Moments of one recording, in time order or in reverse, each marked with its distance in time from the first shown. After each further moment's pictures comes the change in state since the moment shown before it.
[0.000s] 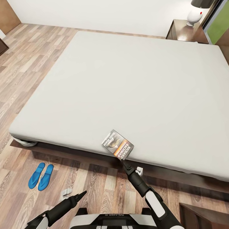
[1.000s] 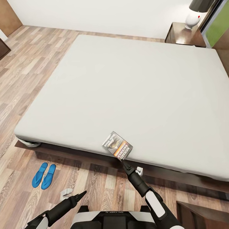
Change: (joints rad) left arm 0.000 0.000 0.000 0.000 0.000 0.000 0.000; right arm 0.000 0.000 0.000 0.000 0.000 0.000 0.000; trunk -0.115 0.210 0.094
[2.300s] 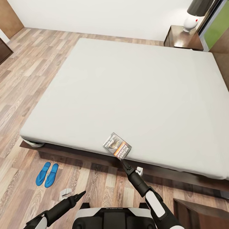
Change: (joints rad) left arm 0.000 0.009 0.000 0.000 0.000 0.001 0.000; right arm 0.000 0.000 0.000 0.000 0.000 -0.001 0.000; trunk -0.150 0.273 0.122
